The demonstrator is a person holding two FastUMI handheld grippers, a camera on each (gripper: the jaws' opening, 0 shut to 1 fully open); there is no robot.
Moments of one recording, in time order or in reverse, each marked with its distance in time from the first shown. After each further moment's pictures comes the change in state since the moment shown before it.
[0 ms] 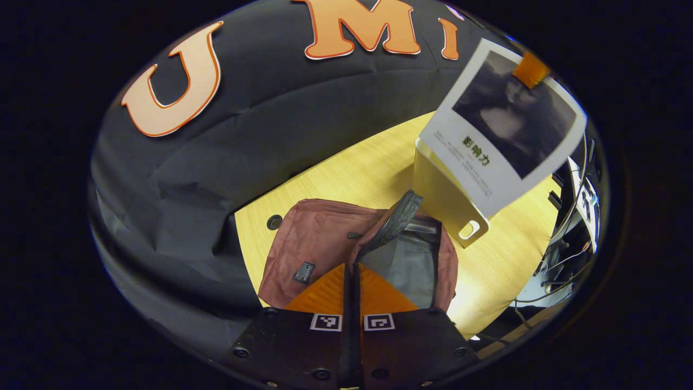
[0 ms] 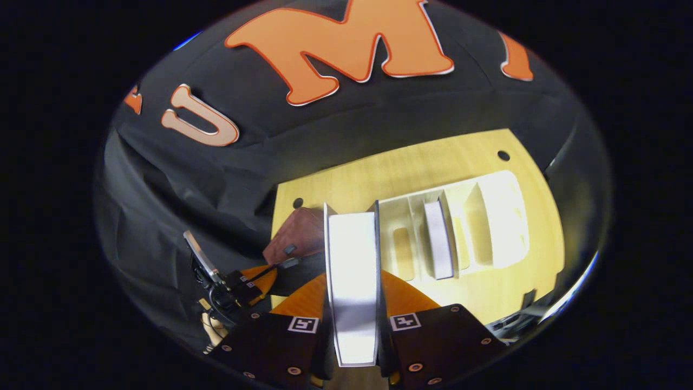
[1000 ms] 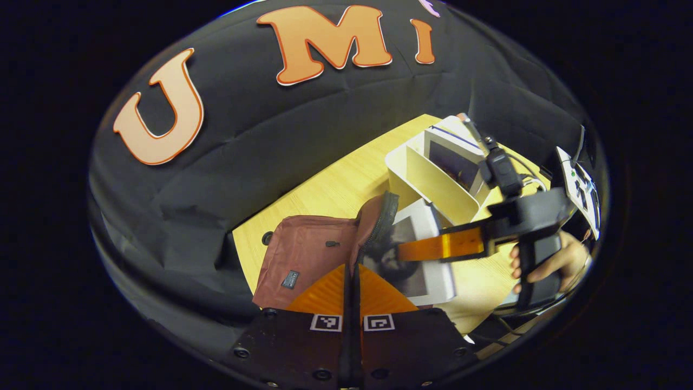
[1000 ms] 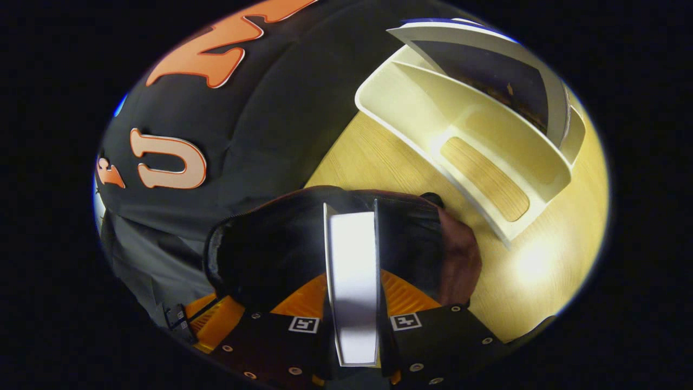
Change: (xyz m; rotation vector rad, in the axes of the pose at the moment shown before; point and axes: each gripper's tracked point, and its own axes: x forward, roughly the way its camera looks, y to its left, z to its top) left arm -0.036 -0.049 0.025 0.076 -0.055 -0.026; right arm 0.213 0.039 -0.115 0.462 -0.137 0.227
